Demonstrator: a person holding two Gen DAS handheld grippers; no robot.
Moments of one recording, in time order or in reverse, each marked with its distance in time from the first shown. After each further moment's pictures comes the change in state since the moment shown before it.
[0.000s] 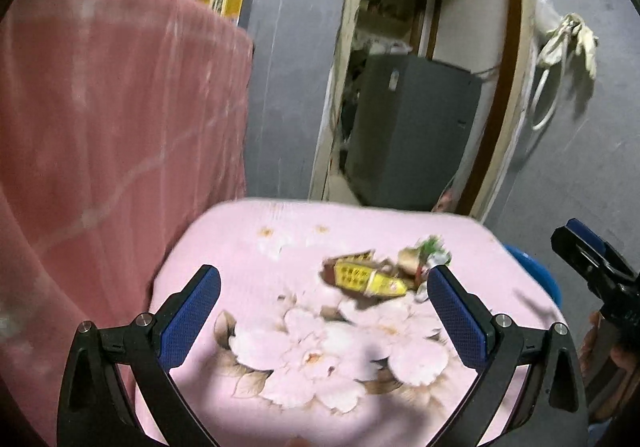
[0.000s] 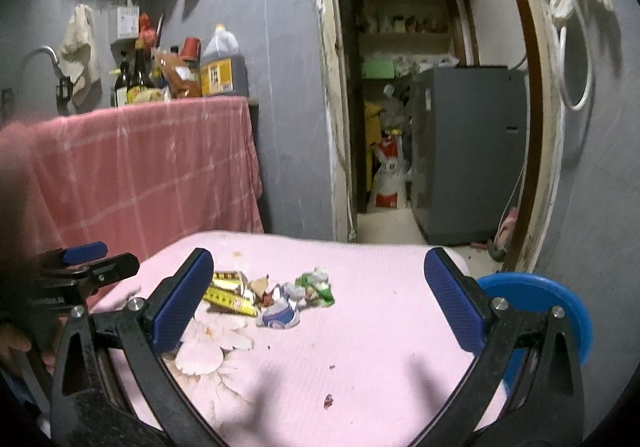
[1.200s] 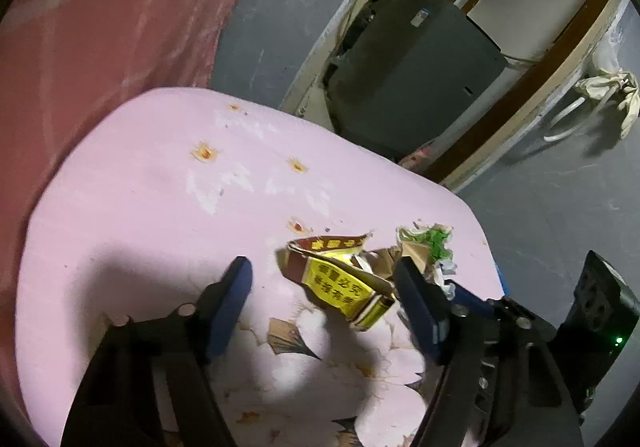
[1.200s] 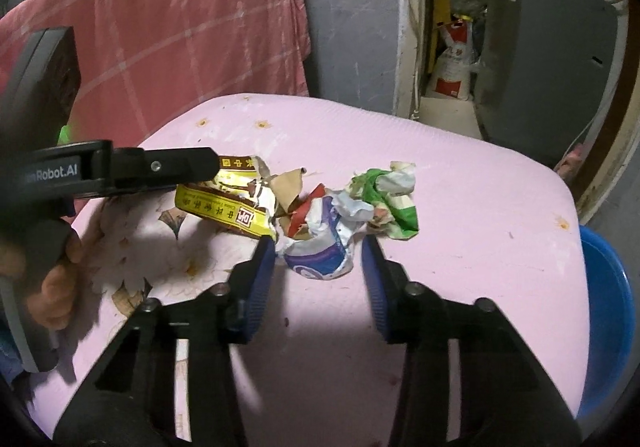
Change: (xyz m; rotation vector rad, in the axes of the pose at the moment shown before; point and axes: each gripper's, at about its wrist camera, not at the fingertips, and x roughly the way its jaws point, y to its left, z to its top) left arm 0.090 0.018 0.022 -0.310 0.346 -0.188; right arm 0.116 0.017 -0.031 -0.108 0.480 0.186
